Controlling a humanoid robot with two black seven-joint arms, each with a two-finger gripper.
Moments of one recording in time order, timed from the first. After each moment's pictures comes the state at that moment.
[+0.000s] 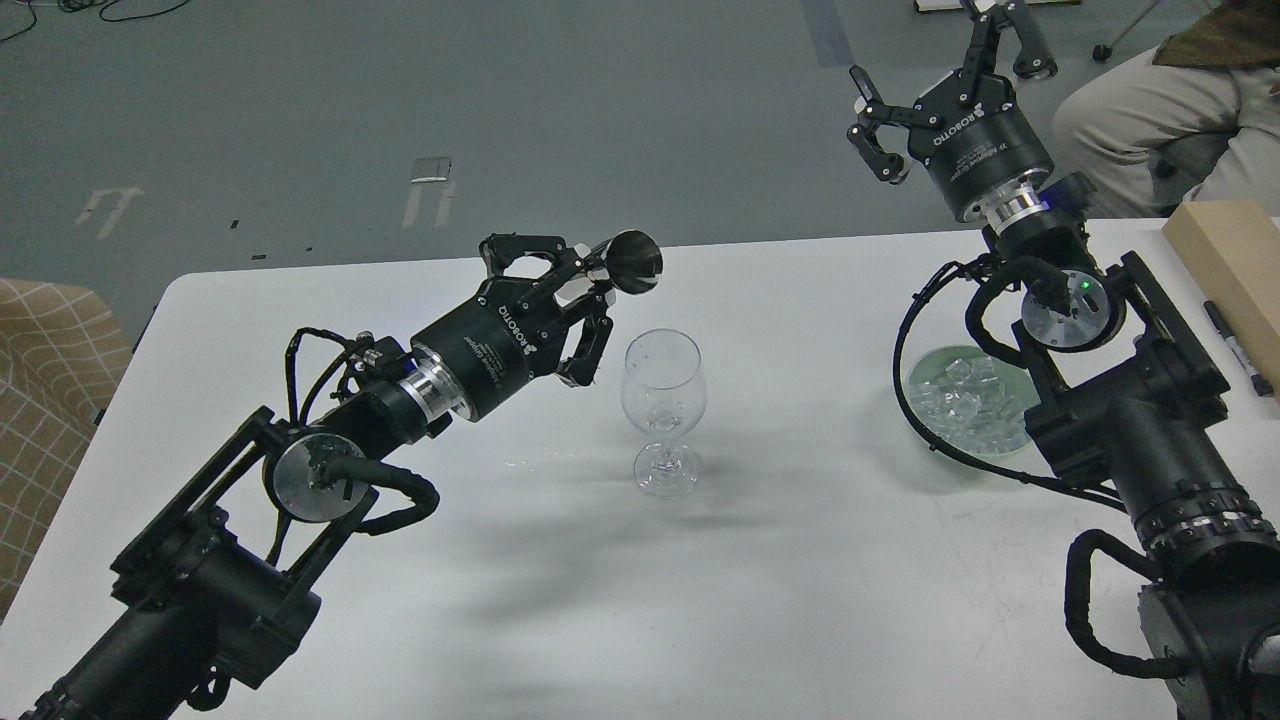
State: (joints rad) left arm -0.37 0.26 -1.03 -1.52 0.16 -0.13 0.22; right arm 0.72 0.00 1.49 0.78 -0.52 0.49 0.07
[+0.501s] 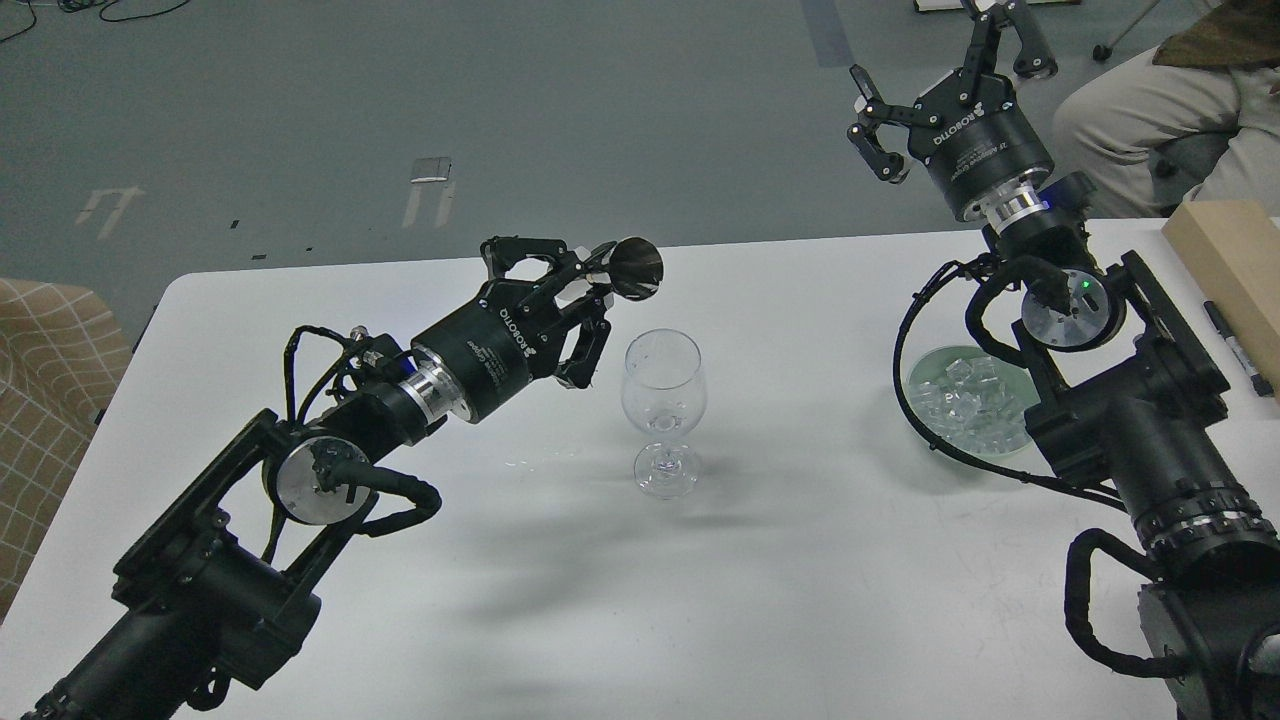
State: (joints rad) left arm -0.37 0.26 -1.03 -1.52 0.23 -0.13 0.22; right arm 0.72 0.00 1.49 0.77 -0.52 0.49 0.08
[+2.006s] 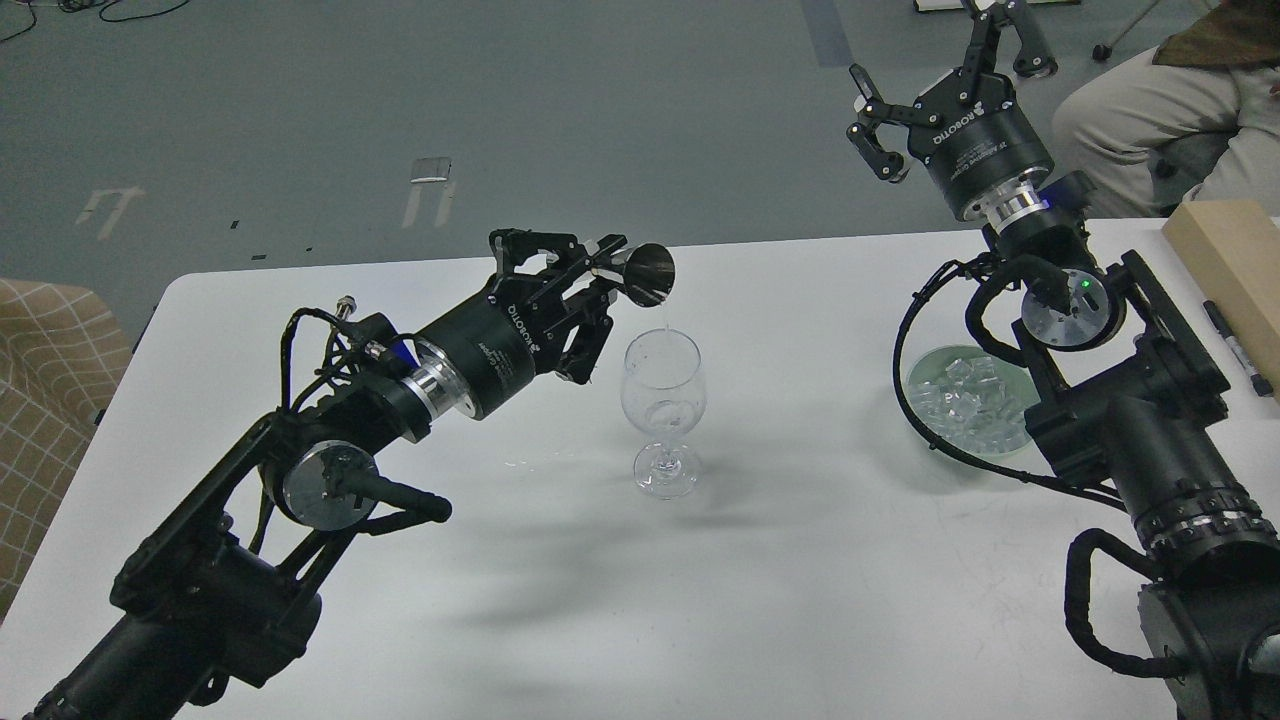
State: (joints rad) left arm -0.37 0.26 -1.04 -1.57 0.41 -0.12 0.21; right arm 0.72 0.00 1.49 0.78 -0.52 0.49 0.07
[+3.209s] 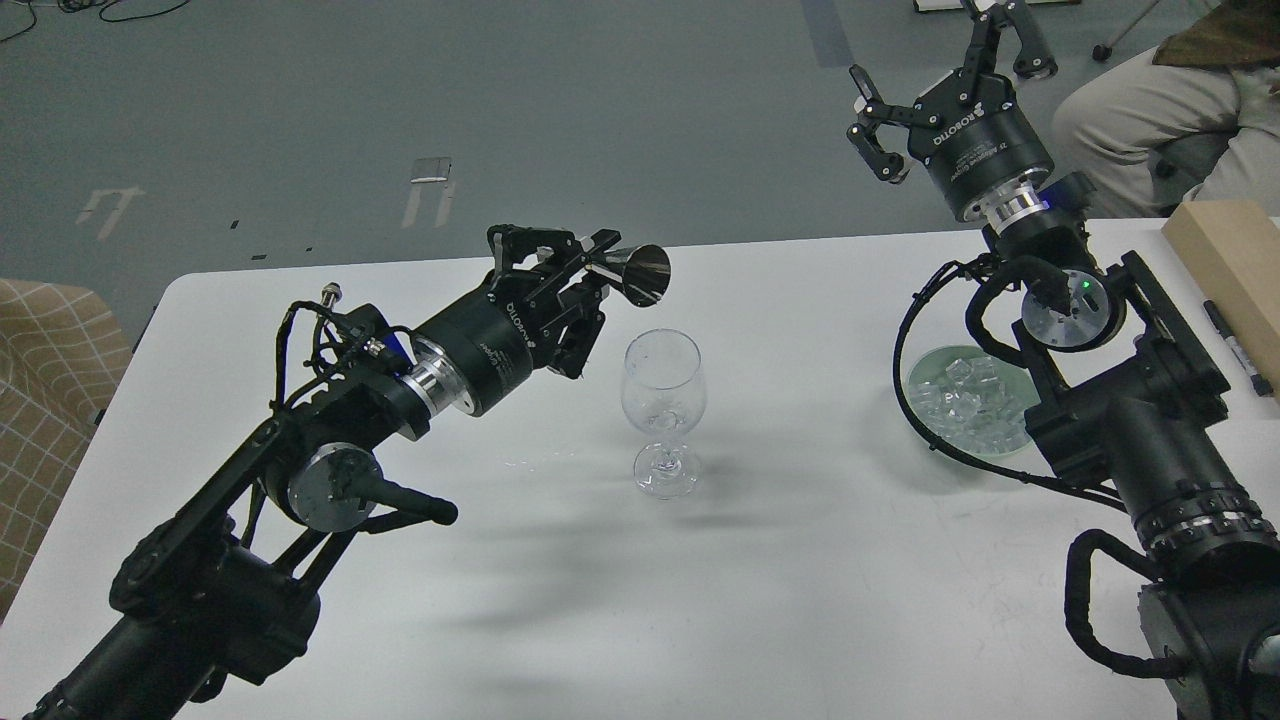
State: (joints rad) left arm -0.37 0.26 -1.04 -1.58 0.52 -0.10 0.20; right arm 0.72 0.00 1.49 0.78 -0.52 0.49 0.07
